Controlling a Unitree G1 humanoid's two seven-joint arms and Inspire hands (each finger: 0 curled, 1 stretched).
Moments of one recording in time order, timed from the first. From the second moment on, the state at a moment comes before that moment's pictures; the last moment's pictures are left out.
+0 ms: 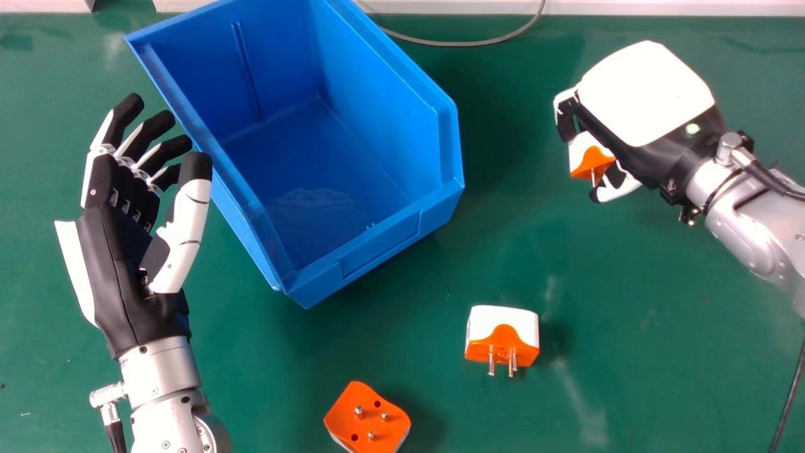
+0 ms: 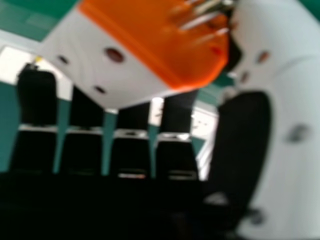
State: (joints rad) left arm -0.08 0.02 0.24 0.49 -0.04 -0.85 0.14; right arm -0.68 -0.70 0.51 0.61 -0.95 -0.30 -0.27
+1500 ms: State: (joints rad) left arm -0.07 0.02 0.24 0.49 -0.04 -0.86 0.15; right arm -0.49 -0.53 0.20 -0.02 -0.81 -0.31 -0.20
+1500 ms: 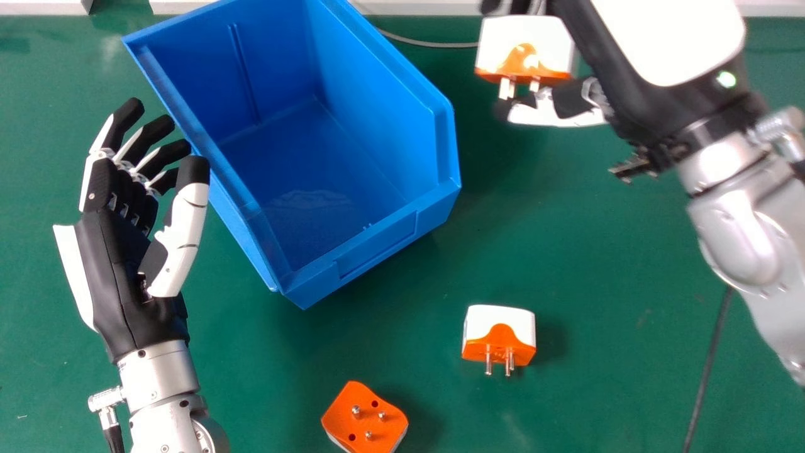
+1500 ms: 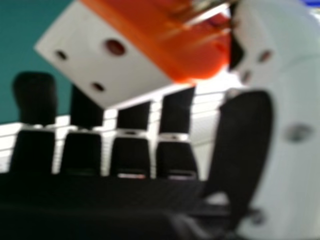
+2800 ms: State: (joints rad) left arm -0.06 0.01 0.25 0.49 -0.03 -0.87 0.18; right arm -0.71 -0.32 0.54 0.55 -0.99 -0.51 -0.30
